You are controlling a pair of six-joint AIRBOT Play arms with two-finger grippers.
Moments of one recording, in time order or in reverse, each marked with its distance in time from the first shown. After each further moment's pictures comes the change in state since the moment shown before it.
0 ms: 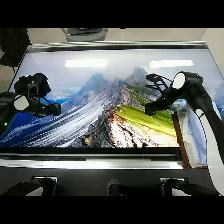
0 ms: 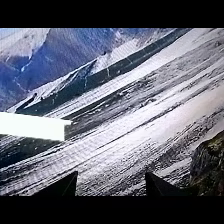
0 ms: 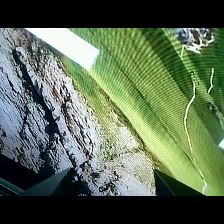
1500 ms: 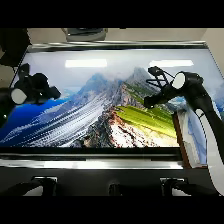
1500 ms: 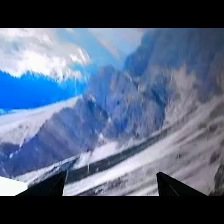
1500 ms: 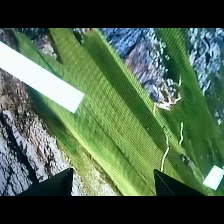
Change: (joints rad) left arm 0.117 -0.104 0.100 -0.076 0.315 -0.118; right arm 0.000 0.000 0.000 0.001 -0.209 0.000
